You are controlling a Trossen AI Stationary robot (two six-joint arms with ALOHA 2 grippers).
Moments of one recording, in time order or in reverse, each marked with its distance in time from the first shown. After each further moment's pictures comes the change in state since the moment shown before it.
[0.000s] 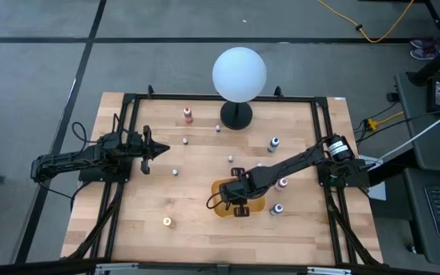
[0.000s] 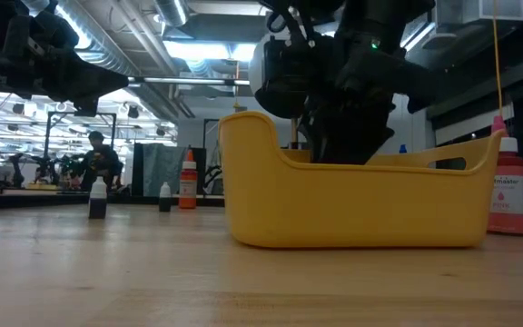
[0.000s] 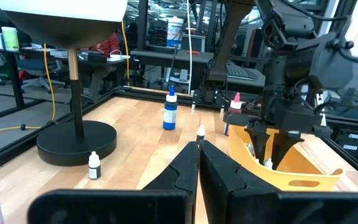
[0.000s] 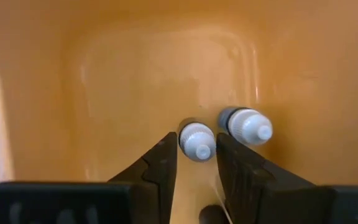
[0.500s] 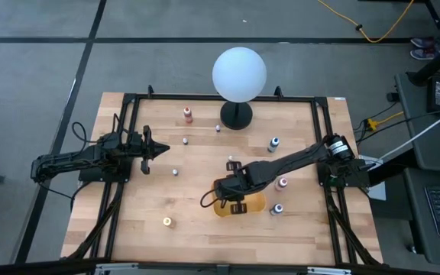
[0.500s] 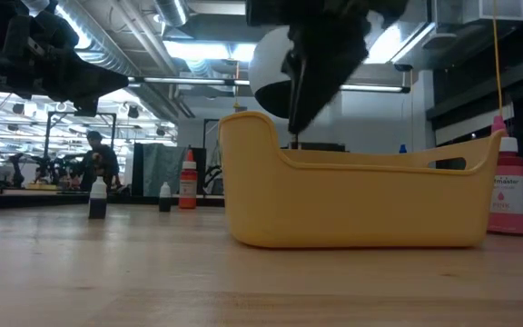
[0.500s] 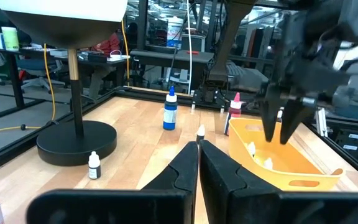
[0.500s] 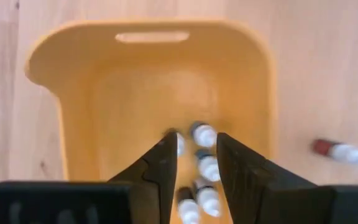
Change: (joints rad) left arm 0.000 0.000 0.000 0.000 0.000 0.000; right arm 0.000 0.000 0.272 -0.273 0.060 -0.059
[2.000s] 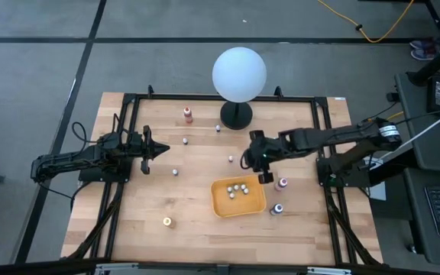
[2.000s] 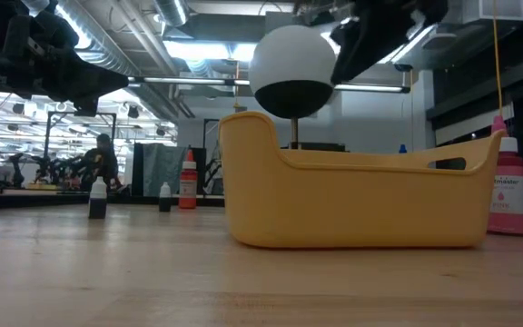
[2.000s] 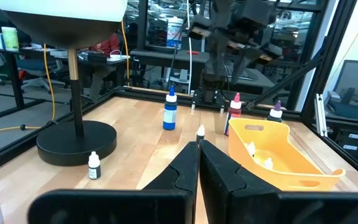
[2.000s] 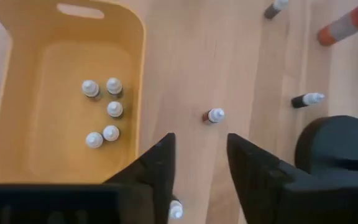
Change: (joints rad) left arm 0.000 0.000 0.000 0.000 0.000 0.000; right arm -0.199 -0.532 -0.439 0.176 -0.005 -0.352
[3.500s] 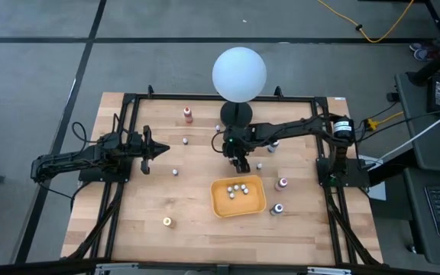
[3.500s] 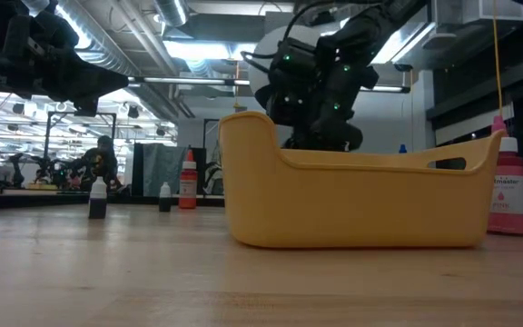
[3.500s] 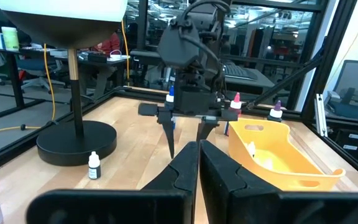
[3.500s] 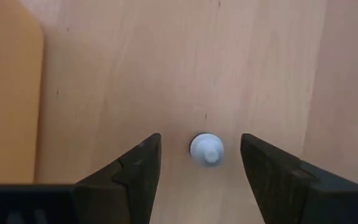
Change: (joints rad) left arm 0.000 0.000 0.000 0.000 0.000 0.000; right arm -0.255 0.449 0.001 0.291 -0.292 -0.116
